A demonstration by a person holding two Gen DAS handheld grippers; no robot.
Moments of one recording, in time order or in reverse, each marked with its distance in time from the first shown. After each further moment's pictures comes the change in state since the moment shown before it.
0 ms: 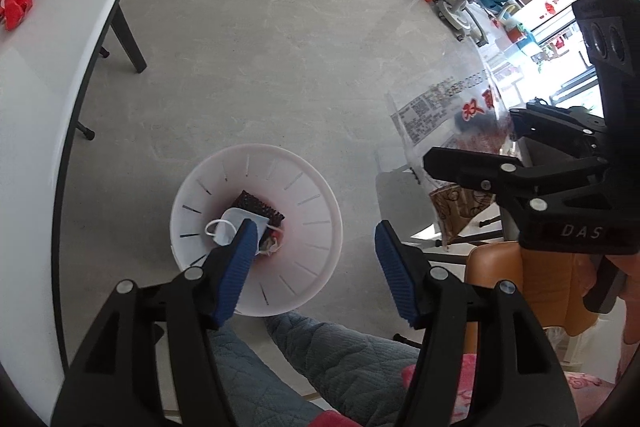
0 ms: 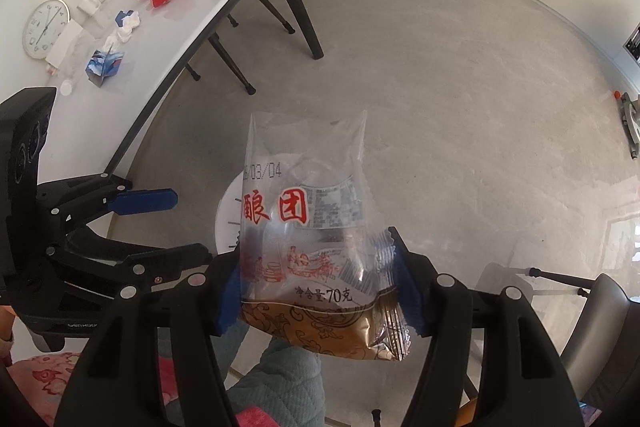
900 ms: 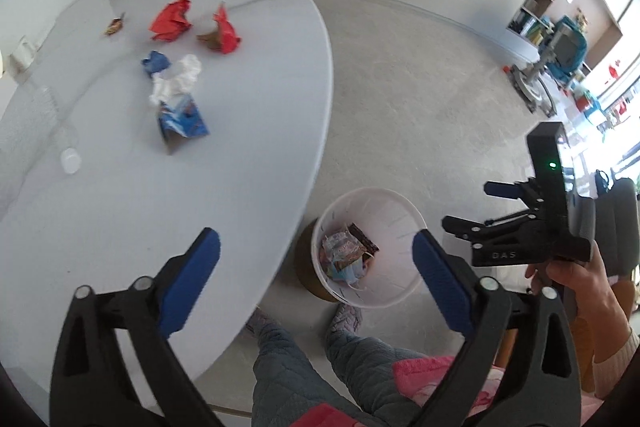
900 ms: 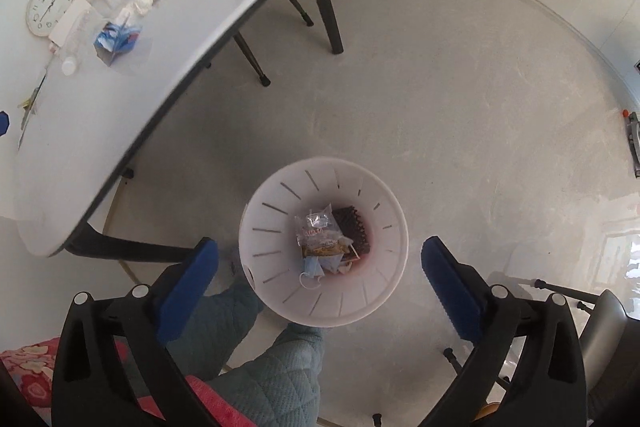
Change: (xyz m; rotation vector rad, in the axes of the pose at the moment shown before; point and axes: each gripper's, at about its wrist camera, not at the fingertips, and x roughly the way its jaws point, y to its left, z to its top) left arm -0.173 0.081 -0.036 -0.195 -0.241 0.321; right arm 0.011 0.069 0.022 -0.070 -0.022 -0.024
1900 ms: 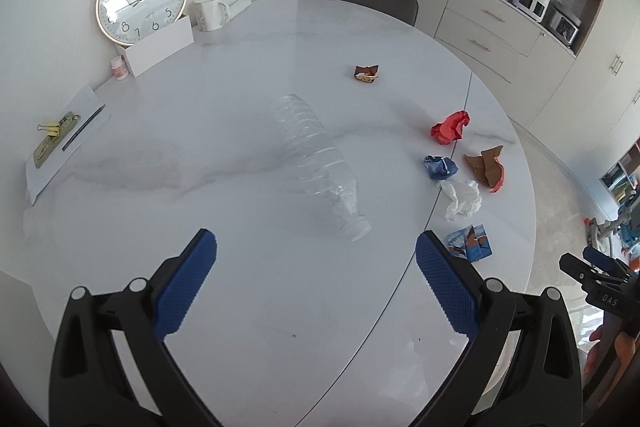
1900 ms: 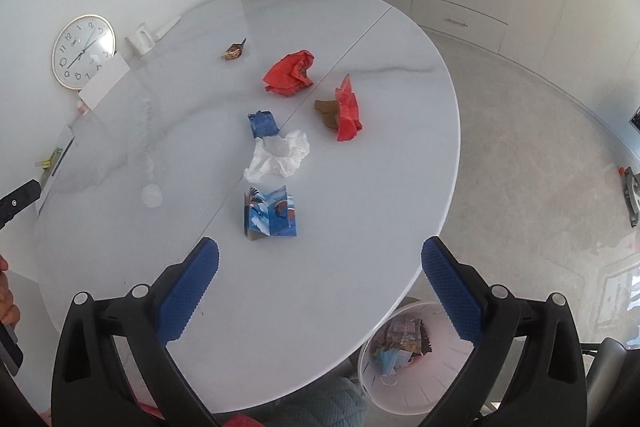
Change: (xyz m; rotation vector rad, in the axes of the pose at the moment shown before) left arm -0.076 0.292 0.006 -0.430 -0.210 0.251; right arm -0.037 0.214 0.147 -0.035 -0.213 -0.013
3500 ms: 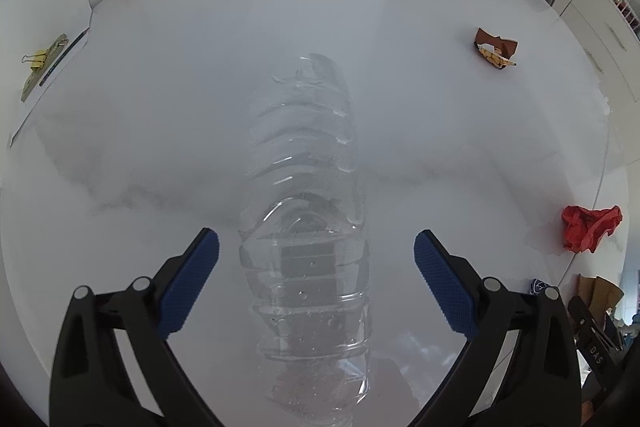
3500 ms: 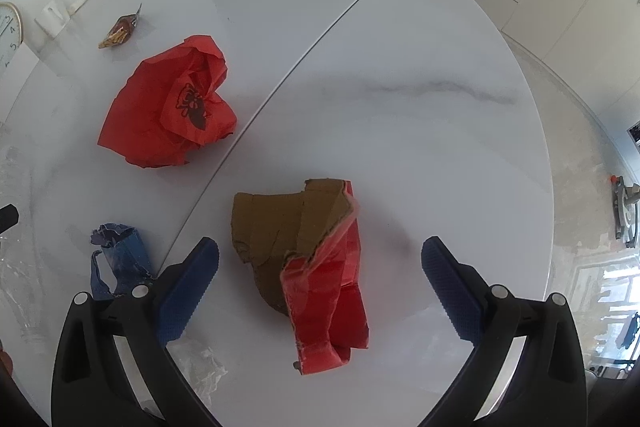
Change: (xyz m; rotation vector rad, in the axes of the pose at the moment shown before) left arm 0.237 -0.015 0.092 -0.289 0.270 0.245; right arm 0.229 -0.022 0.130 -0.014 0.185 -0.110
